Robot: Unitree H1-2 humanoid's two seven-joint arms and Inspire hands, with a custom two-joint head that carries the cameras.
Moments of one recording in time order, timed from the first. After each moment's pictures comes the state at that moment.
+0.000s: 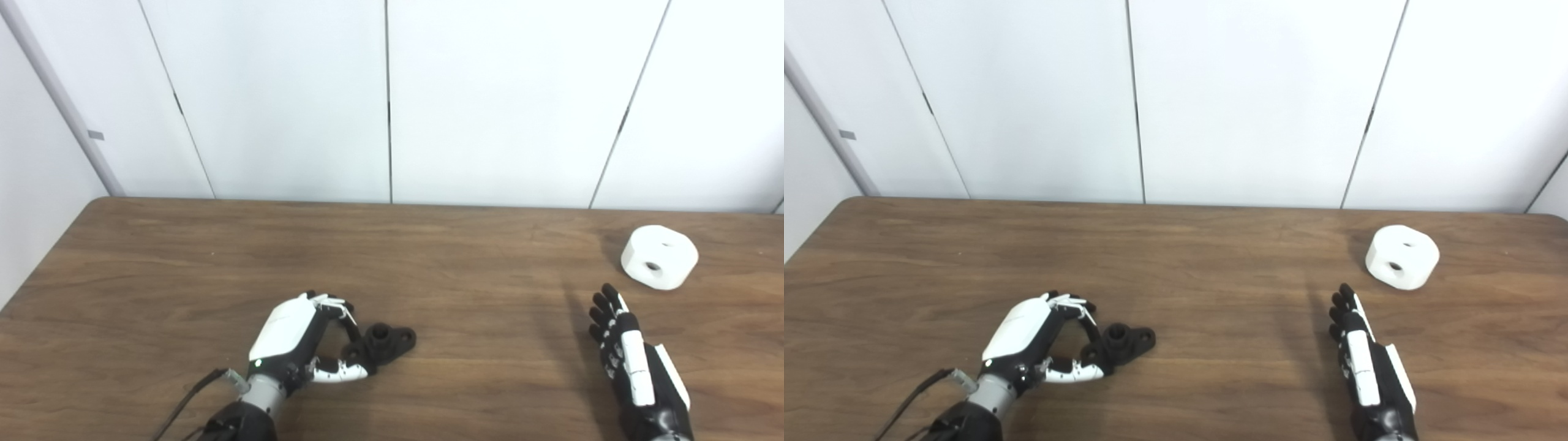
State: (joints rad) left arm -0.05 0.32 -0.35 -0.25 0.71 0.28 -0.08; right arm 0.12 -0.09 -0.06 -0.31 0.06 0.20 0.05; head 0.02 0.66
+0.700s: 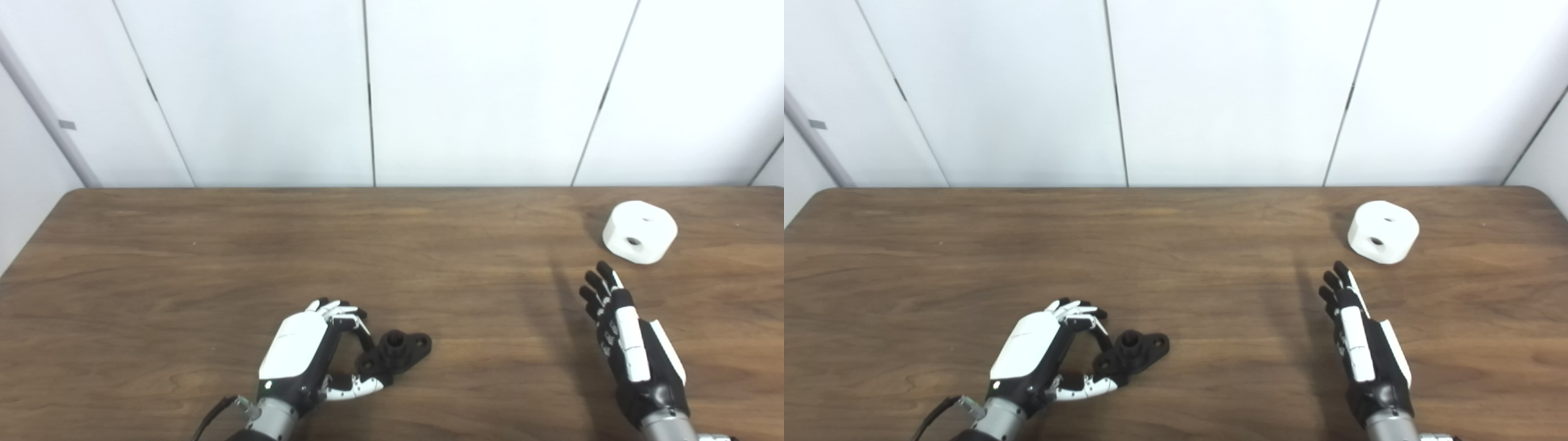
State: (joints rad) left arm 0.04 0.25 -0.38 -0.26 0.82 0.17 -0.01; right arm 0.14 -0.10 -0.07 -0.38 0.04 0.27 0.05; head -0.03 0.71
